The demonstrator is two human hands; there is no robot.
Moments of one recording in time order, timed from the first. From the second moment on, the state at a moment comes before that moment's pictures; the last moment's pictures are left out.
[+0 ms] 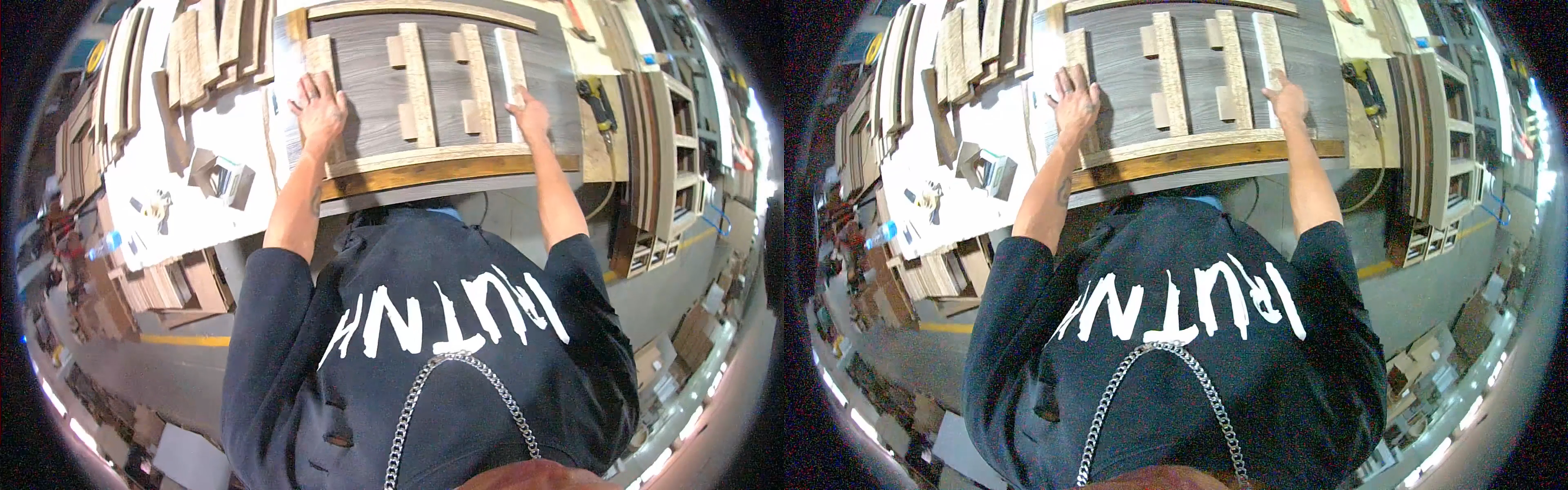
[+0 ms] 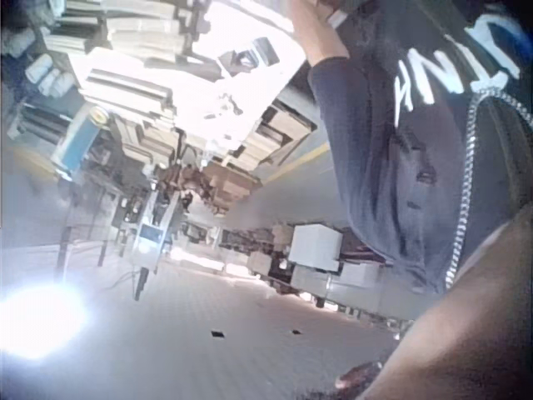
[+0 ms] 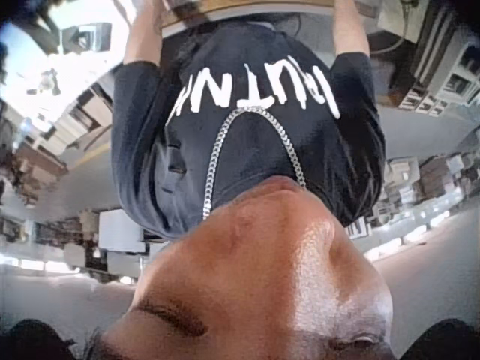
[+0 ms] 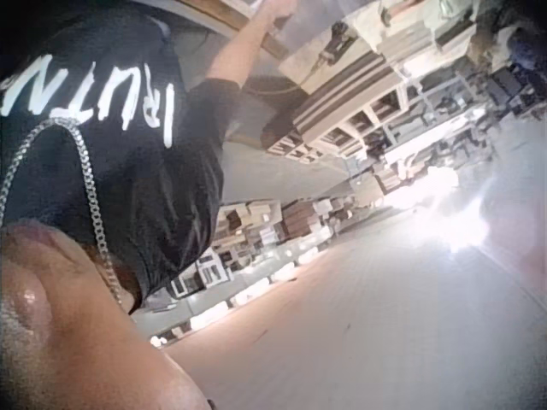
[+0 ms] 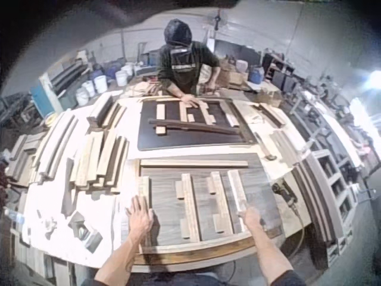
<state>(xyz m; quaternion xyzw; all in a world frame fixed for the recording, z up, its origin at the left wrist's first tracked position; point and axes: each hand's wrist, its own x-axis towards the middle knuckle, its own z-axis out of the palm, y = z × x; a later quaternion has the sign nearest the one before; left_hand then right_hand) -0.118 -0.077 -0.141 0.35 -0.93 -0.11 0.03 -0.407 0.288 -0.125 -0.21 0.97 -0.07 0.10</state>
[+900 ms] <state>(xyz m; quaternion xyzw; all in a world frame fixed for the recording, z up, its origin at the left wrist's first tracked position) -0.114 -0.079 -0.147 0.36 -0.93 -0.08 0.04 -0.438 0.319 -0.103 -0.17 0.97 -0.07 0.15</state>
